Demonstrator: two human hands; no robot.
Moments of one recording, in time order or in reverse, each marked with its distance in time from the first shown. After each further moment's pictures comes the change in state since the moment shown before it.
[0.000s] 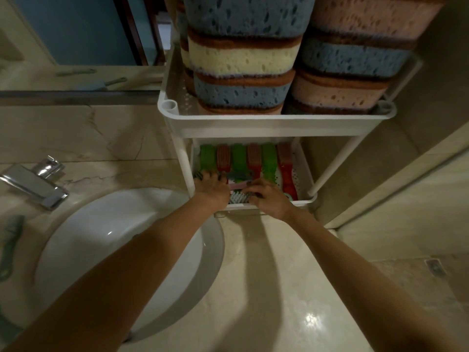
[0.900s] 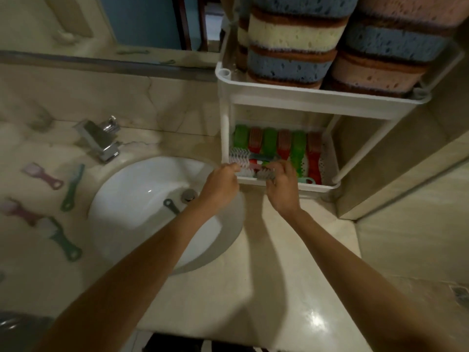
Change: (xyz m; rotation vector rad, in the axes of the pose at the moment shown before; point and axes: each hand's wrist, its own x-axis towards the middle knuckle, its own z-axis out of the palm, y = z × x) left_hand -0.101 -0.024 0.016 -0.809 0.364 -0.086; right_hand -0.037 -0.039 0.038 0.011 0.418 -0.056
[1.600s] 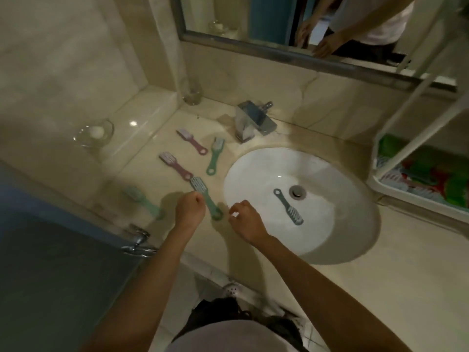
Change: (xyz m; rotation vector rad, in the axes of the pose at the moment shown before) left_hand -0.160 -0.324 -0.142 -0.051 0.291 -0.677; right_hand -0.140 -0.272 0.223 0.094 -0.698 -0.196
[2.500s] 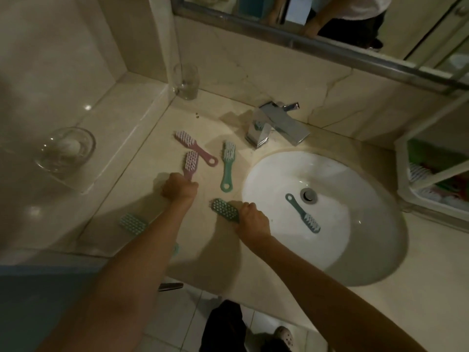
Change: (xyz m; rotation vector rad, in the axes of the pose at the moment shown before) left_hand 0.177 -0.029 -0.017 -0.041 -0.056 -0.263; right_hand 0.098 -0.050 0.045 -0.350 -0.017 0.314
